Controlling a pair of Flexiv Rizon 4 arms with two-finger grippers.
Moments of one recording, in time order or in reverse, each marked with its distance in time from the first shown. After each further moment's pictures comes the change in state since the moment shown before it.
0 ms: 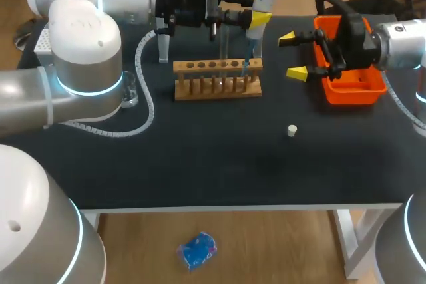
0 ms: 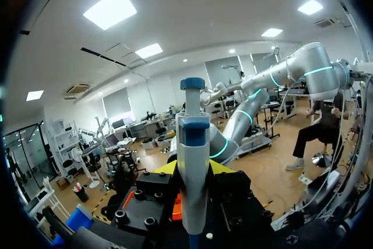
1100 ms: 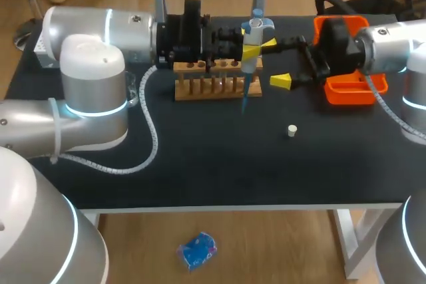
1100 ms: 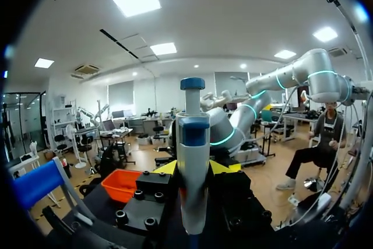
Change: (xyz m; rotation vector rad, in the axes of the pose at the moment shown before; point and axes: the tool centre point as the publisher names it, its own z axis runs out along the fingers) left arm 0.009 0.089 0.004 0.068 -0.009 -0.203; right arm 0.032 0.012 0.048 -0.004 0.061 0.006
